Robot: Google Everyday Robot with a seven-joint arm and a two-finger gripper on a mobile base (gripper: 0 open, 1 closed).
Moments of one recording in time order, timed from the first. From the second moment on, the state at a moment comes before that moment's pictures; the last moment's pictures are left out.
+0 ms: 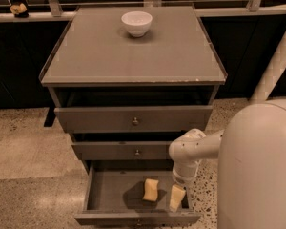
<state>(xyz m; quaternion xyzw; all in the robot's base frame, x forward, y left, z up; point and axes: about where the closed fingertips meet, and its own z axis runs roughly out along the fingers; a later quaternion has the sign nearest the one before) 0.463 -0.174 0.422 0.47 -0.88 -0.01 0.06</state>
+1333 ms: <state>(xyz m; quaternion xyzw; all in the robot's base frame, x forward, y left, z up) 0.443 -0.251 0.337 0.23 -0.97 -0.09 0.06</state>
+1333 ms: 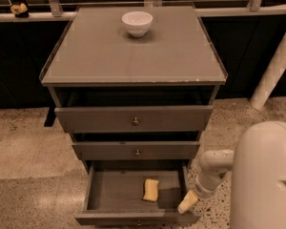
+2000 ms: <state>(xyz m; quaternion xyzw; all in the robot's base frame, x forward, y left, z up) 0.410 -0.241 0.238 0.15 -0.97 -0.10 0.16</state>
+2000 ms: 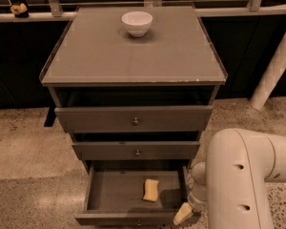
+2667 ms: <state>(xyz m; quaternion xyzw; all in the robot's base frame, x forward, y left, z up) 0.407 -0.235 0.242 0.21 -0.96 -0.08 0.14</state>
